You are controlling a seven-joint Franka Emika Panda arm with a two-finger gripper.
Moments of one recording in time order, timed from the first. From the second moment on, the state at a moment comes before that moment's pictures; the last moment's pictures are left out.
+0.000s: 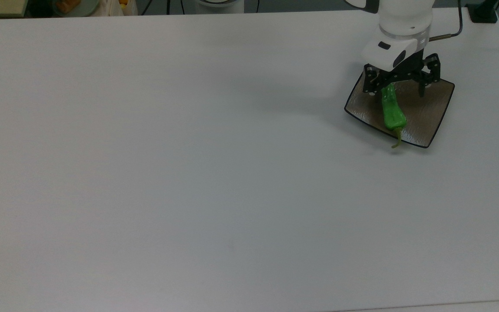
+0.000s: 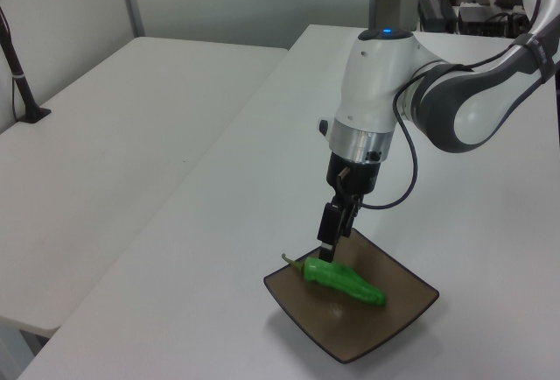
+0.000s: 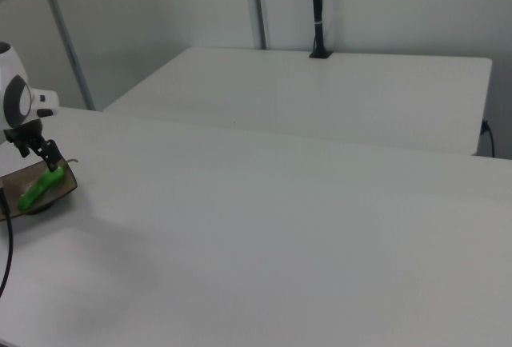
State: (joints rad) arm 0.27 0.45 0.47 -1.66 -0.08 2.35 0.65
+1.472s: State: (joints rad) arm 0.09 0.22 0.20 -1.67 -0.12 1.74 0.17
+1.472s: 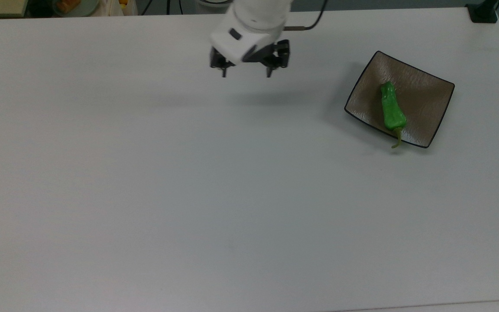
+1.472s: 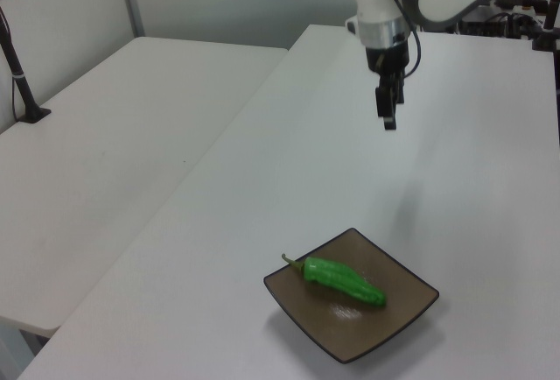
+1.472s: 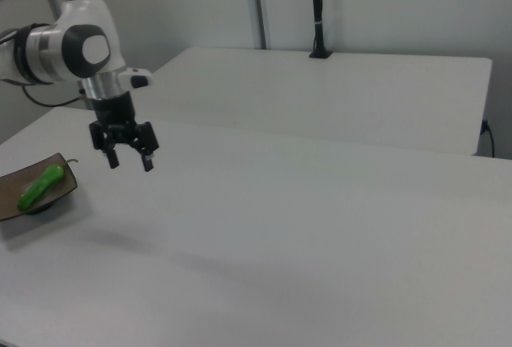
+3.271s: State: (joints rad) arm 0.09 0.03 -0.03 -1.80 -0.02 1.75 0.02
